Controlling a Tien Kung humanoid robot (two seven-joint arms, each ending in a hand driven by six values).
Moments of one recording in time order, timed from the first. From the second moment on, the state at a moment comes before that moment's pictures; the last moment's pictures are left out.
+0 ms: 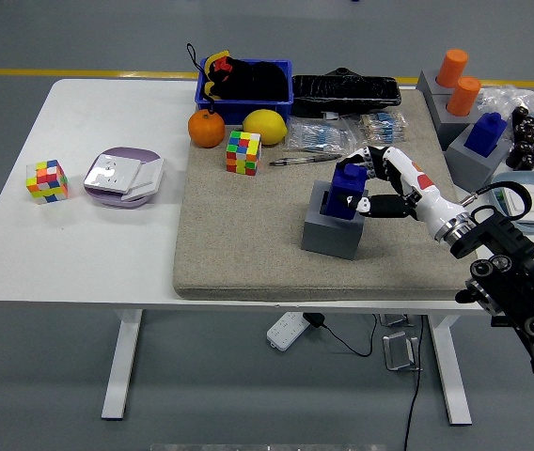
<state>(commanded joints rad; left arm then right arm) -0.20 0.17 -0.16 -0.21 0.15 -0.11 0.13 0.52 -0.15 0.98 0.96 -1.33 0.02 0.33</state>
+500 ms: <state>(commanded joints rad) -0.20 0.17 -0.15 -0.21 0.15 -0.11 0.13 0.53 -0.14 0.96 0.94 -1.33 0.02 0.34</state>
